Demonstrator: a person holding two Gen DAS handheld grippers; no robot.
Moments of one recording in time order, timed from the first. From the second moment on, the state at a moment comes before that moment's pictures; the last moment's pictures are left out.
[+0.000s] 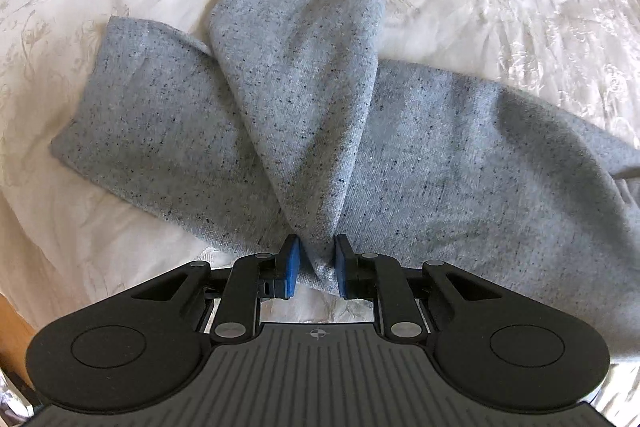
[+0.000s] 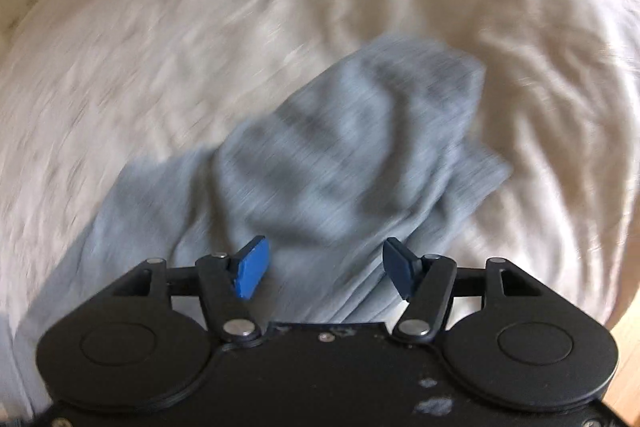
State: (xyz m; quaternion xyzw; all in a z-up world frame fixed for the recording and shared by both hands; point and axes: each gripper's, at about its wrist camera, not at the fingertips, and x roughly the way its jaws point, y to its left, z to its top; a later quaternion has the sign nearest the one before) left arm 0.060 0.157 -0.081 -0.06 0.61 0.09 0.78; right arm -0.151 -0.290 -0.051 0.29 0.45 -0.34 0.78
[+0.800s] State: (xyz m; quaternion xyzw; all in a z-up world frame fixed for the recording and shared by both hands) left arm 0.165 0.167 0.074 -0.16 0.44 0.05 0.88; right arm -0.066 -0.391 0.050 0.39 0.31 -0.26 0.83
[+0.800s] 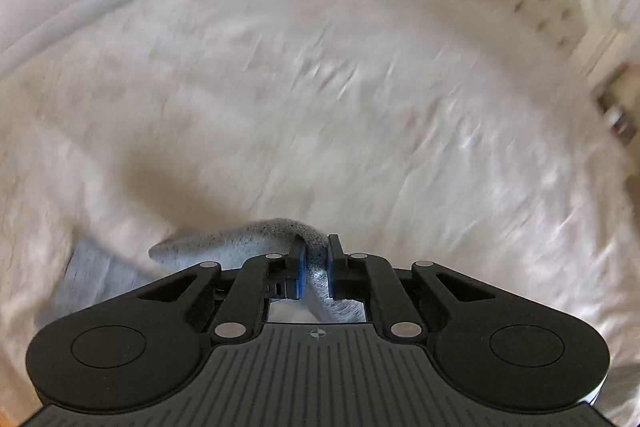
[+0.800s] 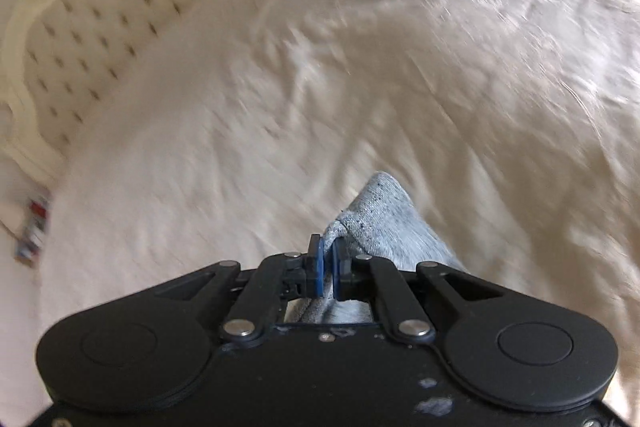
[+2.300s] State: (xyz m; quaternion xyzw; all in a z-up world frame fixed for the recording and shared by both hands) left arm 0.062 0.258 -0.062 -0.04 0.61 0.09 0.79; right arm 0.036 0.029 -0.021 0.22 0.52 0.13 0.82
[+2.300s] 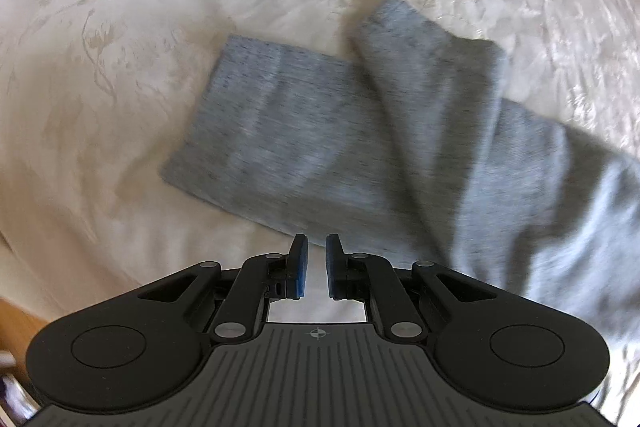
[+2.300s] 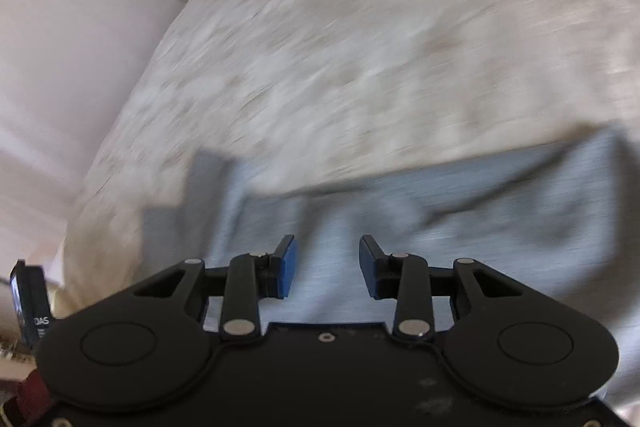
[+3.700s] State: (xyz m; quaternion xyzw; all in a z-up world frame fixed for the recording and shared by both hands) left arm 0.116 0.388 -0.056 -0.06 0.60 0.01 0.80; right arm 0.058 0.283 -0.066 -0.02 0.51 0.21 0.83
